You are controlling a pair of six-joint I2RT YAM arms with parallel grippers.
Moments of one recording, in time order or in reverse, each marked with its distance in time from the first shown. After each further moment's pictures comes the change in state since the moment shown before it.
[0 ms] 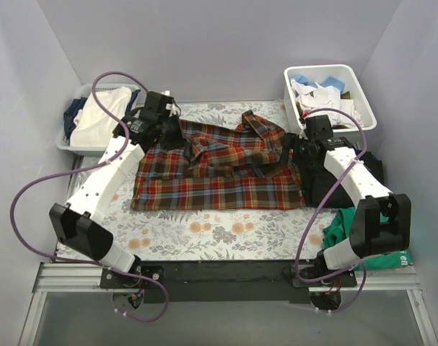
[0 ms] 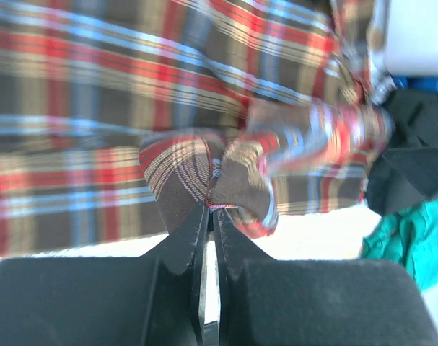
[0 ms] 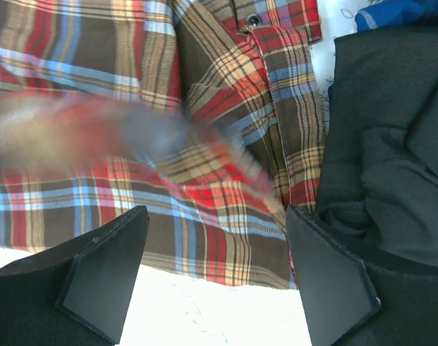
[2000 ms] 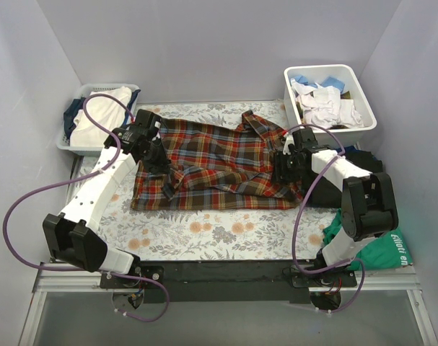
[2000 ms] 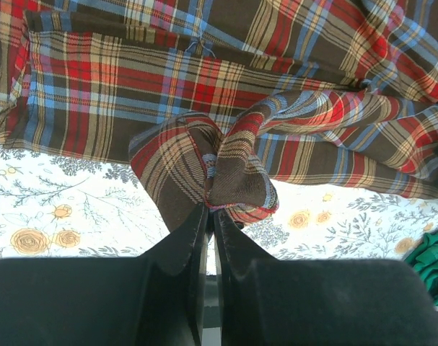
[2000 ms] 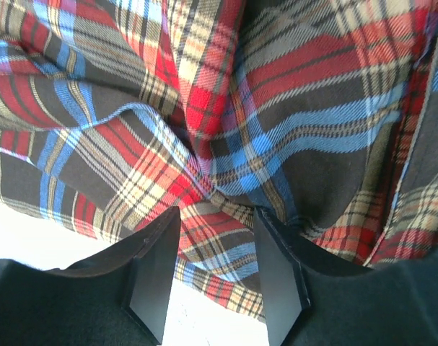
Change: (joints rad) left arm 0.118 -0.134 -0.204 -0.200 -0.035 -0.026; right arm 0.038 0.172 -0.115 0.104 -0.212 -0.146
